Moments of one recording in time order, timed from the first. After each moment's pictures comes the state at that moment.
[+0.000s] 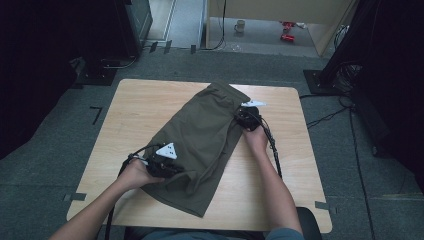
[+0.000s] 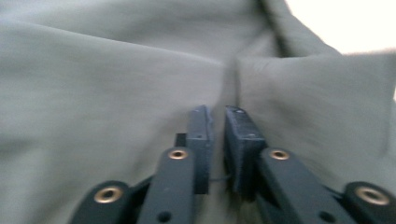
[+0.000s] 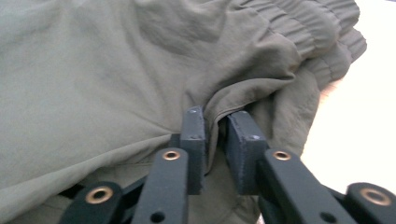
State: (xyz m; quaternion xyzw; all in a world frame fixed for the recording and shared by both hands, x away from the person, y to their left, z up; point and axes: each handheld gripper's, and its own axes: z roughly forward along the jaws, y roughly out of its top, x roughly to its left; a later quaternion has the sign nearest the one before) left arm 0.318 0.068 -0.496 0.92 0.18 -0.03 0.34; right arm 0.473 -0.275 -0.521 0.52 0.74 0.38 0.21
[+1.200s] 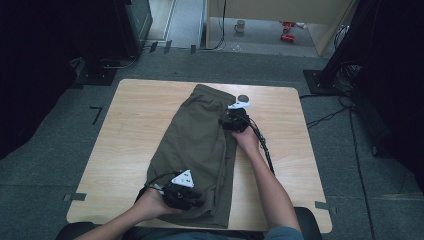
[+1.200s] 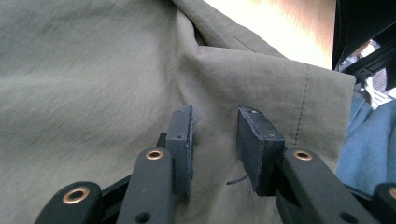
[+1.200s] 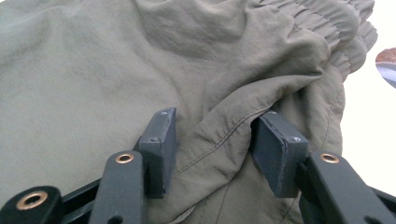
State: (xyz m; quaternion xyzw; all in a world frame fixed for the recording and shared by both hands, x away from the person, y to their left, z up) left arm 0.248 0.021 -0.505 0.90 0.20 -0.08 0.37; right arm 0.471 -0.234 -0.520 0.47 0.78 0.38 0.18
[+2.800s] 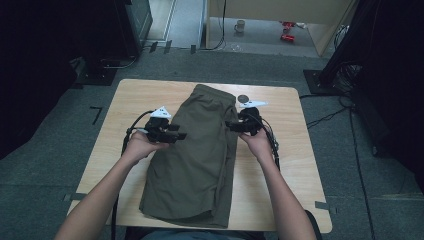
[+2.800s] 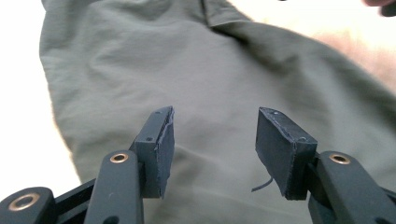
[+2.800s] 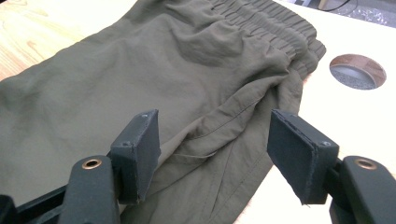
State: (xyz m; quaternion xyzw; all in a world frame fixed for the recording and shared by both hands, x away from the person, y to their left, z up) left arm 0.422 0.076 -0.460 0.85 0.31 0.05 0.42; right arm 0.424 -0.257 -0.462 0.48 0.77 0.40 0.16
